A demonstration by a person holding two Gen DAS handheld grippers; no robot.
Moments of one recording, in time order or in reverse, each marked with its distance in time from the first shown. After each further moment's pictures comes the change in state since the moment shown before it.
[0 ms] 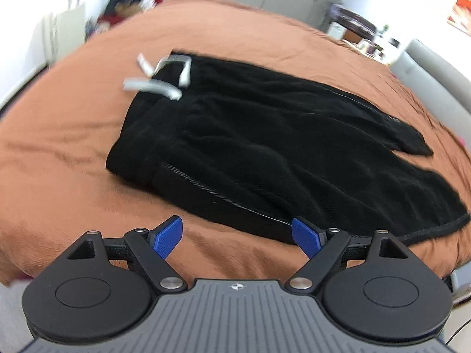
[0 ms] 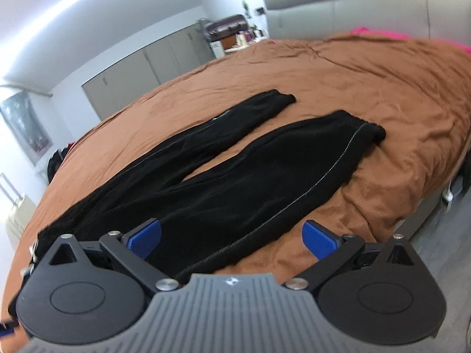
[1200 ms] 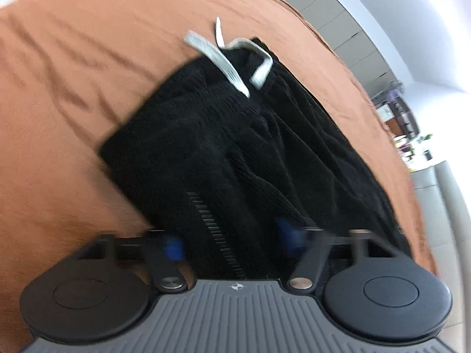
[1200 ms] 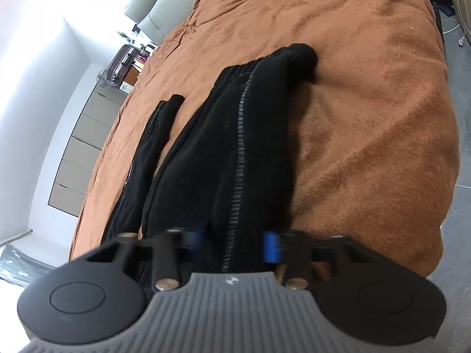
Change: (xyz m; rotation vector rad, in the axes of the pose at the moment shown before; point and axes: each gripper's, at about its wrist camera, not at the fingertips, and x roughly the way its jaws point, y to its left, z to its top) left arm 0.055 0.056 0.013 -0.511 -0.075 -0.060; right arm 0.159 -0.147 0.028 0.643 -0.005 -0.016
